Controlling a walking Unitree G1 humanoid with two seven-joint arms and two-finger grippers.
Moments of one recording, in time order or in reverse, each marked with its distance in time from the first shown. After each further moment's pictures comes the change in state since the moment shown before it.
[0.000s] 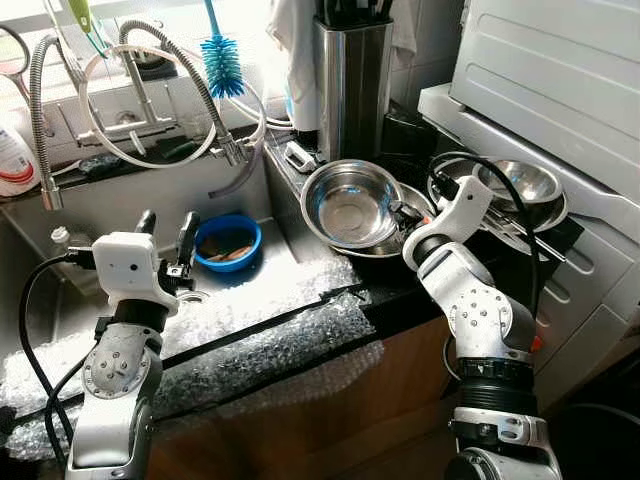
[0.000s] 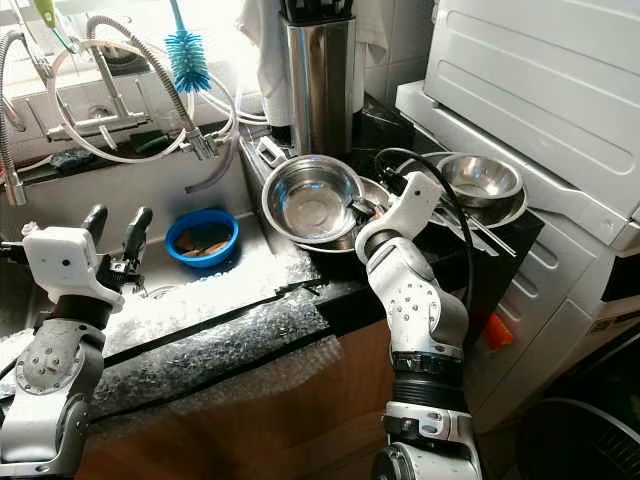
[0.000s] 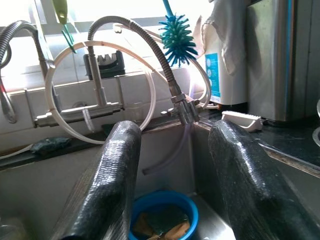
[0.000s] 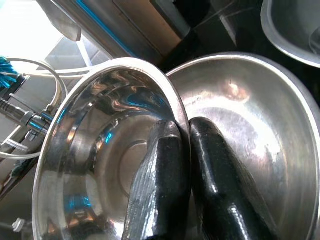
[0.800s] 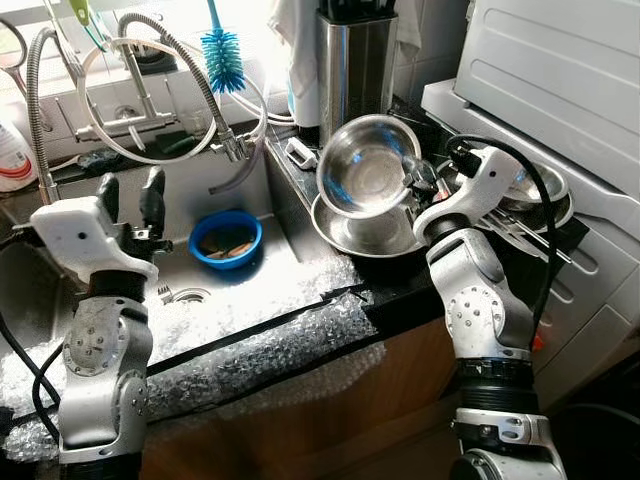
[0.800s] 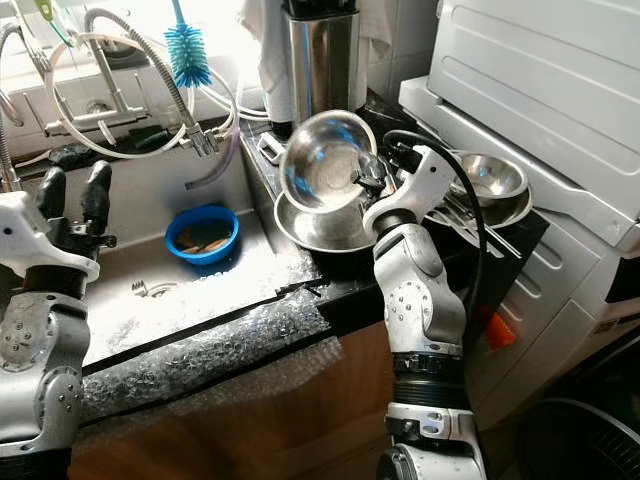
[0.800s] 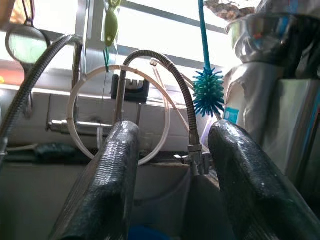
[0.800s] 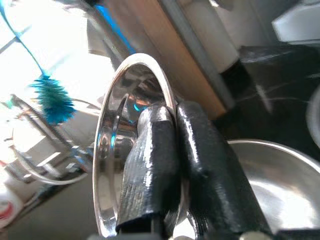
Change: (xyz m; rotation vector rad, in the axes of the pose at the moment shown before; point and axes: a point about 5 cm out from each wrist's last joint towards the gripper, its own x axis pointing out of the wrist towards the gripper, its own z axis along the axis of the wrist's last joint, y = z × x) left arm 0.016 0.017 0.034 -0.270 -0.126 0.130; right arm -0.006 0.023 0.026 -0.093 -0.296 0.262
